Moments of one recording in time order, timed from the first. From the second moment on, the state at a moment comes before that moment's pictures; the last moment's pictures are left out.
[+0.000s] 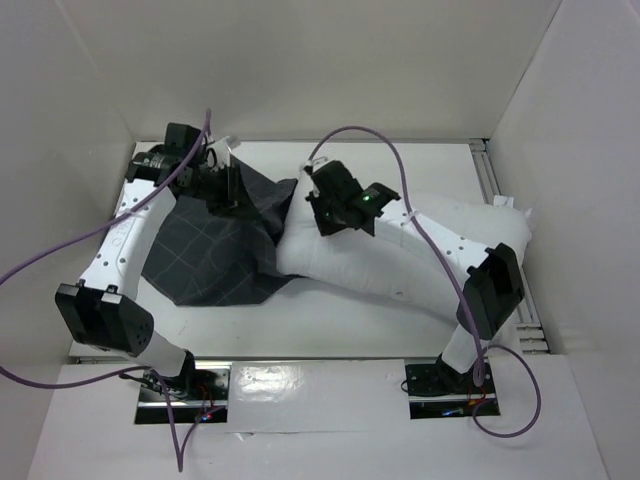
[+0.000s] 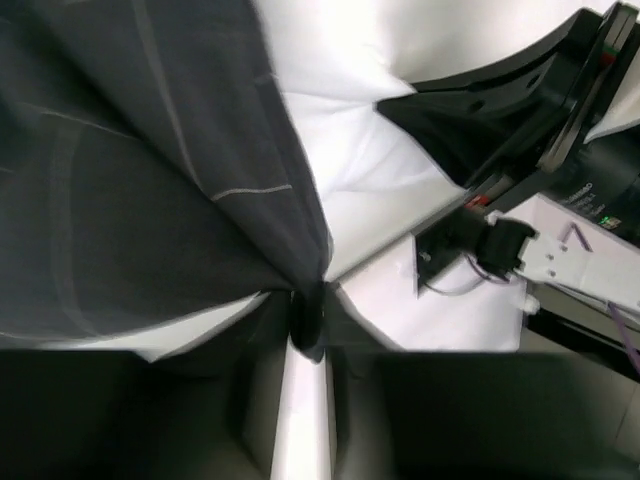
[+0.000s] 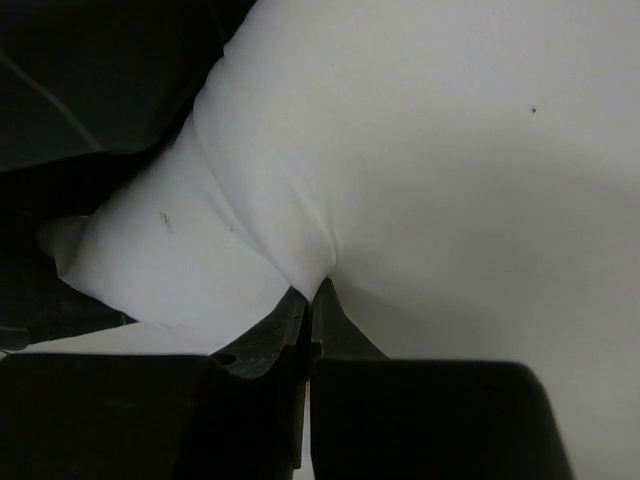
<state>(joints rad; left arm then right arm) -0.15 1.53 1.68 -1.11 0.61 -0.32 0.73 1.68 1.52 -0.67 0.11 0.25</state>
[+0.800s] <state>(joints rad) -0.19 1.97 1.87 -0.98 0.28 -0.35 0.81 1.60 1.33 -0.58 0.11 0.33</state>
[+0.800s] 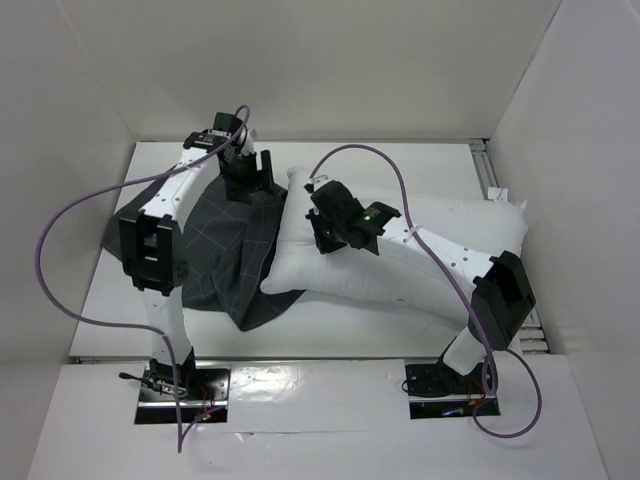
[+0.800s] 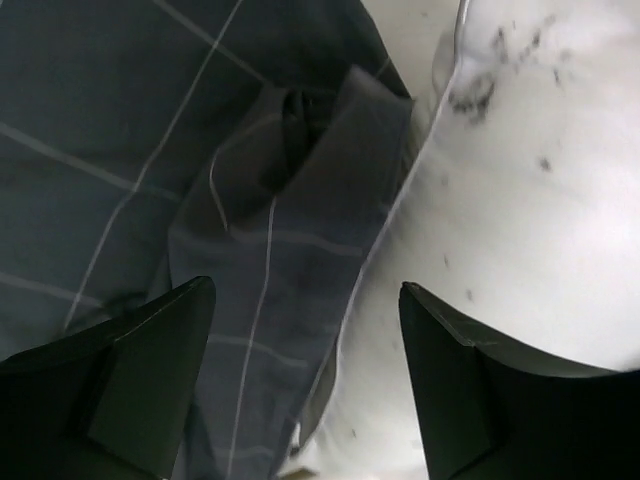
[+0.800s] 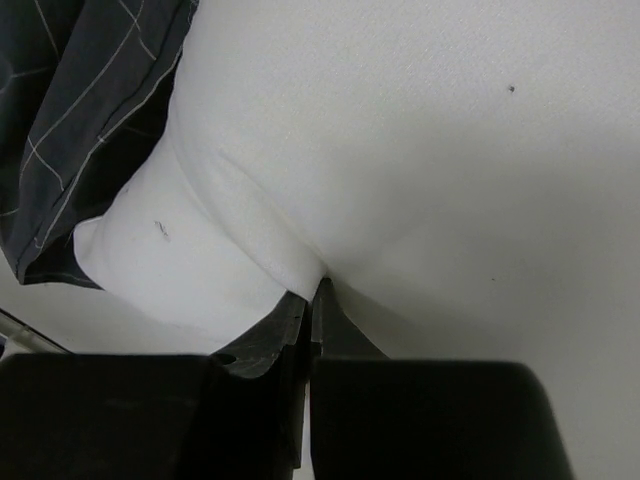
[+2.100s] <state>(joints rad) -0.17 2.19 2.25 -1.01 0.43 -0.45 0.93 1.45 1.22 -0.59 0.13 0.30</state>
